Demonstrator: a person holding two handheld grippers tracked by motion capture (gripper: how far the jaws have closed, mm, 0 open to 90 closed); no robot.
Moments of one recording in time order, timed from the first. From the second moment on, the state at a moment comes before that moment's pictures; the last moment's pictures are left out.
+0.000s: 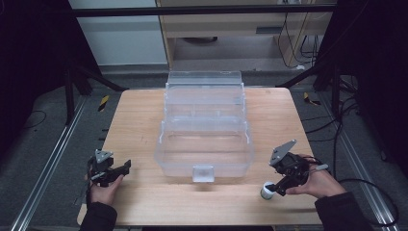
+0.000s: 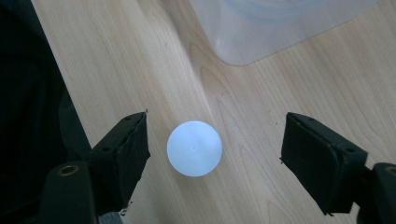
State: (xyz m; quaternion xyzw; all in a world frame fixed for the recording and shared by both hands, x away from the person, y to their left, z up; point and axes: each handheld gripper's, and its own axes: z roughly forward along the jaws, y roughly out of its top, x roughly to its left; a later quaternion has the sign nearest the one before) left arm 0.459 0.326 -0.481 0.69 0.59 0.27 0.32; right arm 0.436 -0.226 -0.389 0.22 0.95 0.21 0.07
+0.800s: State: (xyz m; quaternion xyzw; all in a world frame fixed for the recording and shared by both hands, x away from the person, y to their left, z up) left arm 0.459 0.326 -0.482 0.69 0.59 0.27 0.32; right arm 0.435 -0.221 -0.415 0.19 0.97 0.14 0.04
